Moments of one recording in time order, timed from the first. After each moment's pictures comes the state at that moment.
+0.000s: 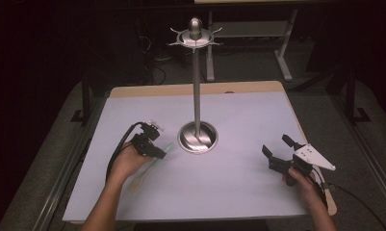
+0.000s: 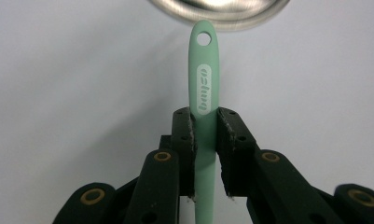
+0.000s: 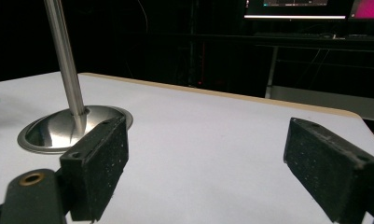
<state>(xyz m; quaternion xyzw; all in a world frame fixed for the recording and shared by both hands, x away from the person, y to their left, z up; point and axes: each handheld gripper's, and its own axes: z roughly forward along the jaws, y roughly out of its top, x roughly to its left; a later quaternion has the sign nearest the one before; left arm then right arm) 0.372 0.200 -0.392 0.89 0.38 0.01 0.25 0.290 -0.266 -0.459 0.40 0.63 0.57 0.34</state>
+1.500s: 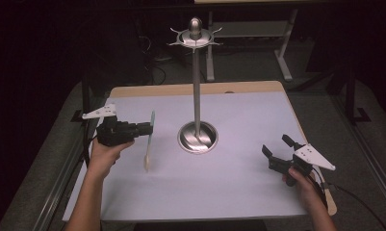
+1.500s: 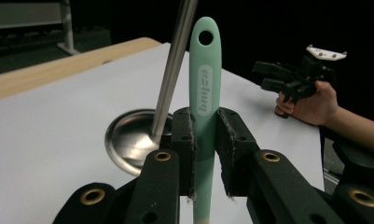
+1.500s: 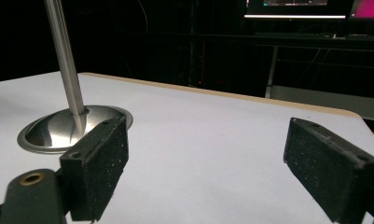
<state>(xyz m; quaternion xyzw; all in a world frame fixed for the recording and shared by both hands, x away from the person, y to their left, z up) 0.349 0.267 -0.325 0.77 0.27 0.04 0.58 0.290 -0.266 -0.459 0.41 0.63 0.57 0.34</state>
